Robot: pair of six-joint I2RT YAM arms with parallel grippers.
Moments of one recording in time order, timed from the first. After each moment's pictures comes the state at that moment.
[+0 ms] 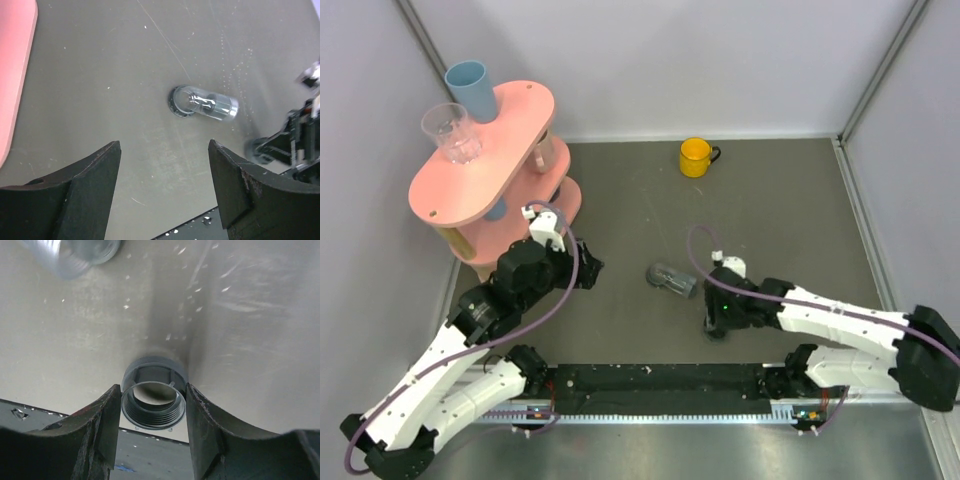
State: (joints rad) left arm -0.67 0.68 0.86 -0.63 -0.15 -0.43; right arm 0.89 1.07 0.61 -0.66 0.18 0.78
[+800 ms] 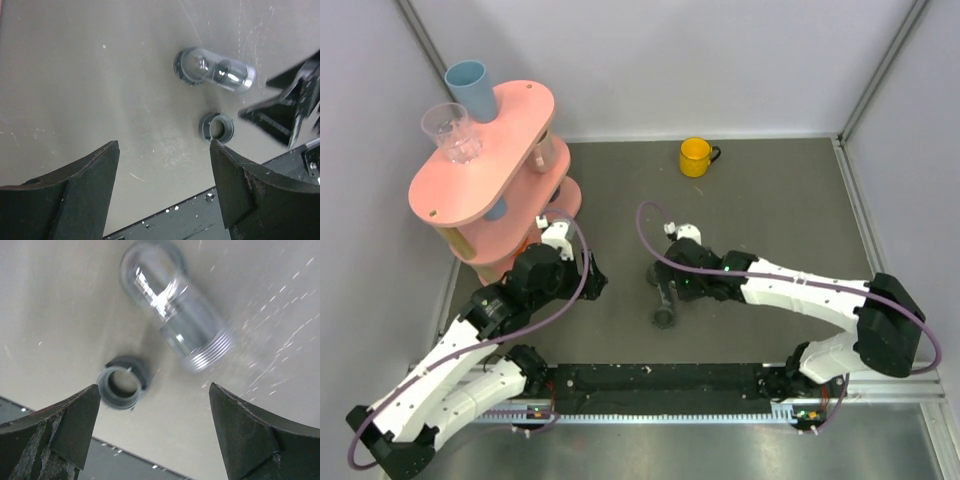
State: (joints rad) left arm -0.67 0.67 0.79 -0.70 -0.11 -0.51; right arm 1.04 1.39 0.95 -0.56 0.26 0.67
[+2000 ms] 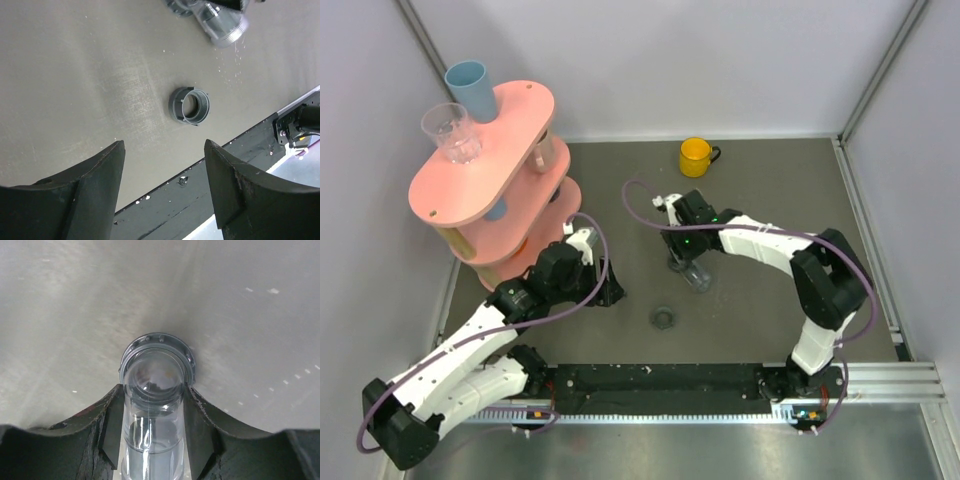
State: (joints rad) left arm -0.67 0.81 0.68 -0.55 0.13 -0.60; right arm 0.70 1.78 1.19 -0.41 -0.04 0.03
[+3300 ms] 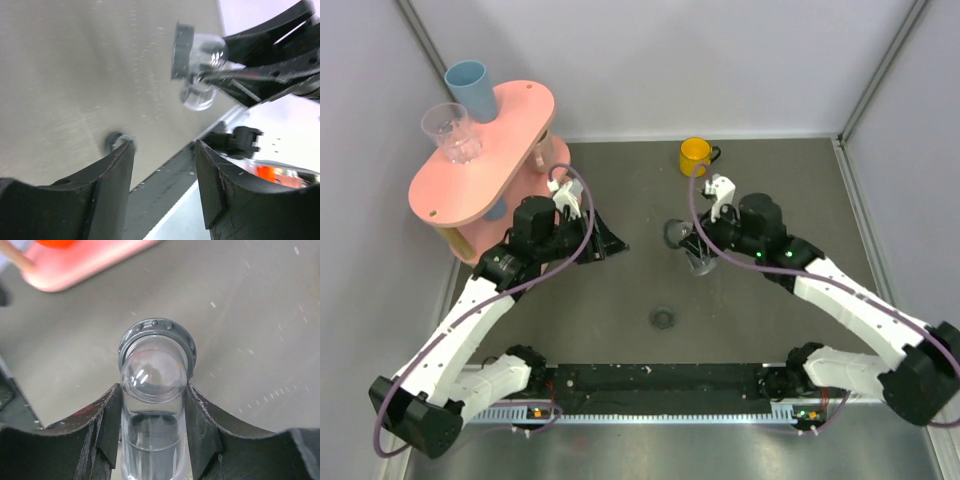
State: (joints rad) left arm -0.46 0.96 0.97 -0.52 0.41 -0.67; right arm 0.63 1.16 0.90 -0.20 -0.20 0.09
